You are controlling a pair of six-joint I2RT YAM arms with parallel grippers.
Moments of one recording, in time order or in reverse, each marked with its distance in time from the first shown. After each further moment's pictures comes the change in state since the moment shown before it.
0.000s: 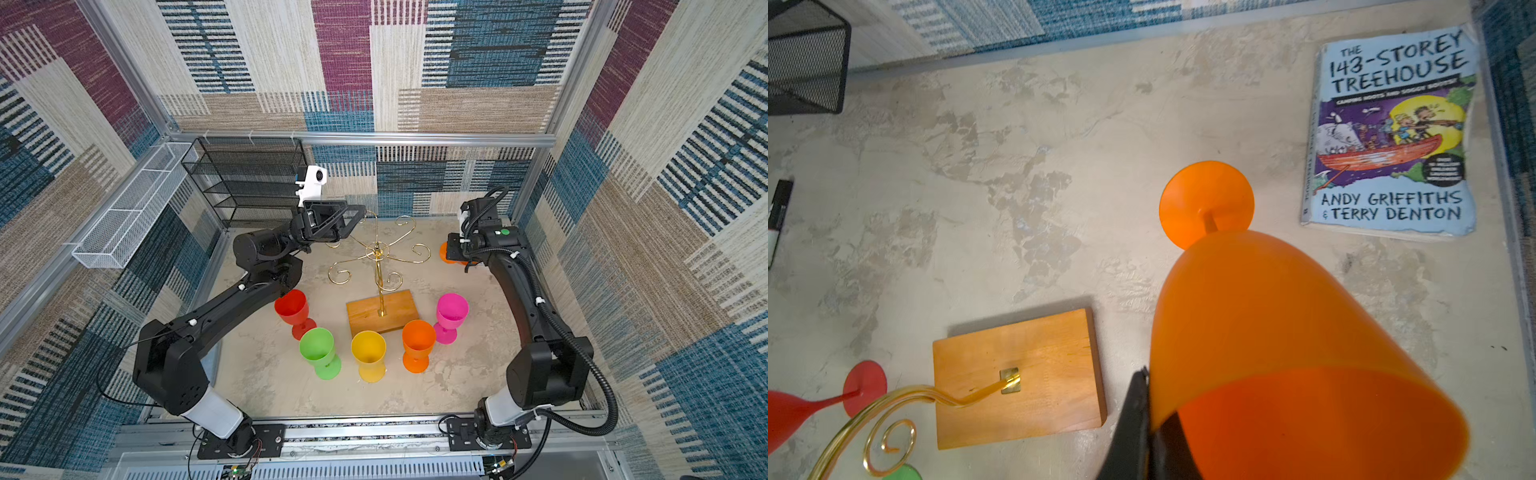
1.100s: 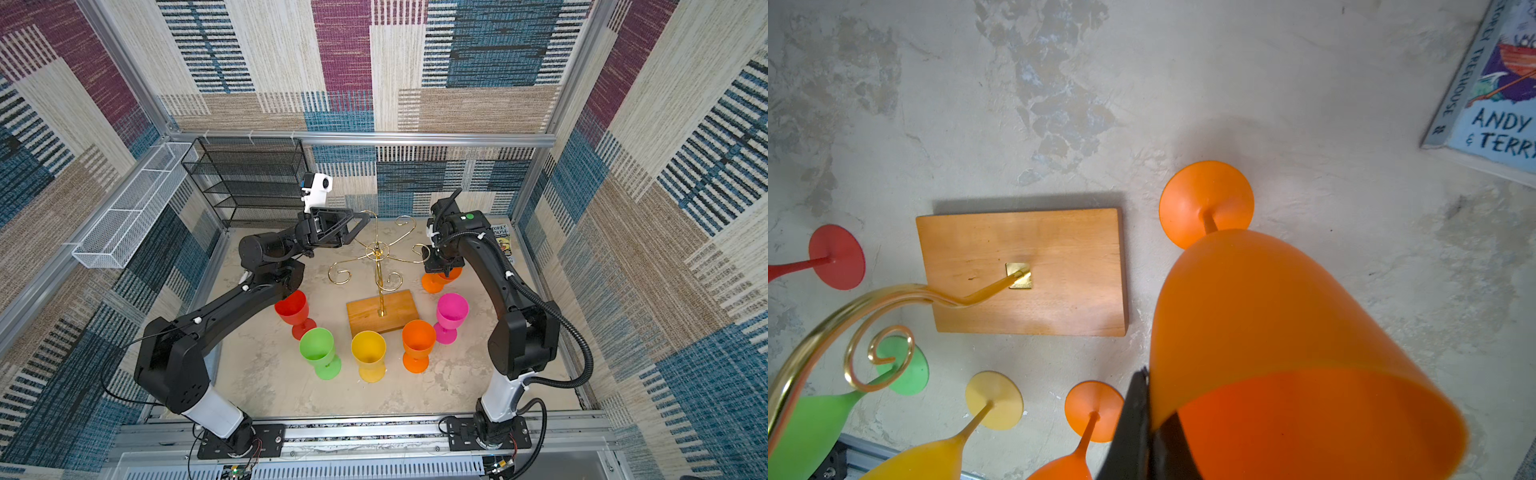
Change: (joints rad) left arm 0.005 0.006 -0.053 0.003 0.032 0.026; right arm 0.143 0.190 0.180 -0.309 0.026 -0.032
